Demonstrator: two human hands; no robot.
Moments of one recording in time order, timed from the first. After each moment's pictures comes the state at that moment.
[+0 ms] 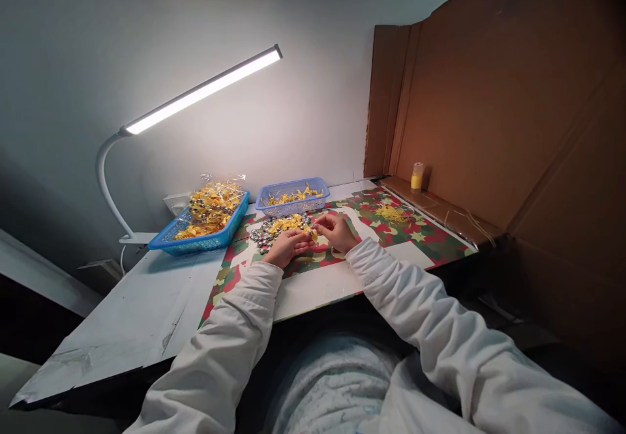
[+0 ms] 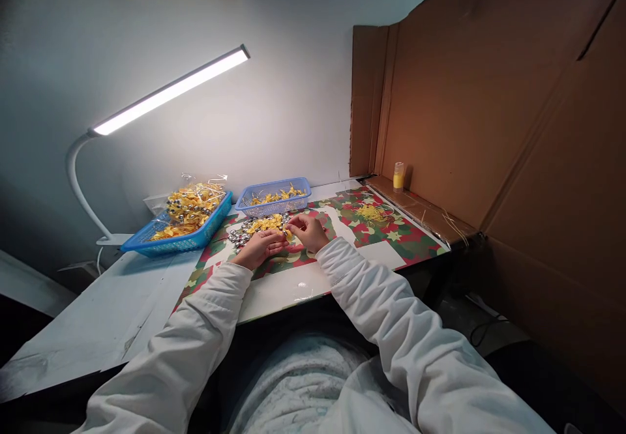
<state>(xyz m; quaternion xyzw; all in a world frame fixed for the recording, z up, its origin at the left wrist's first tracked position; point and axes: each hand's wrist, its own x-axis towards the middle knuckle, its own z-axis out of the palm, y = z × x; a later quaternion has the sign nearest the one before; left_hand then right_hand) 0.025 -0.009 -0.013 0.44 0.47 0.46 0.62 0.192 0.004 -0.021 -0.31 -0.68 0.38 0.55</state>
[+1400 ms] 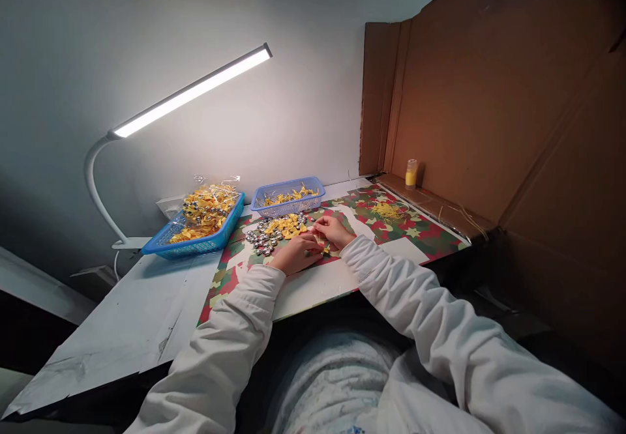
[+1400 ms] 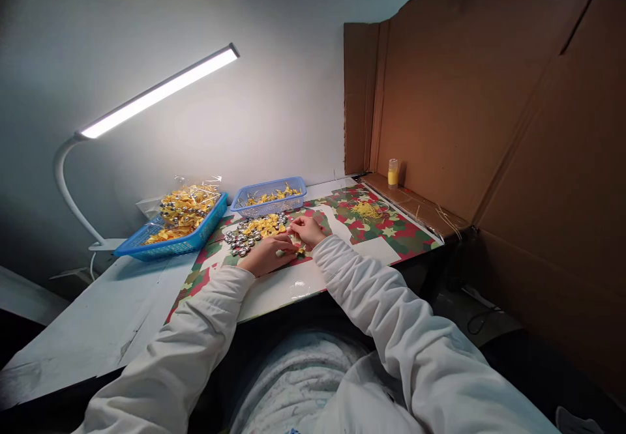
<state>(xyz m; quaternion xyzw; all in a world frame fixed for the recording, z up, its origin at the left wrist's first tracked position) 0.036 -0.023 -0.014 0.93 0.30 0.22 0.08 0.187 0.016 -0.023 -0.40 -0.49 0.58 0.52</state>
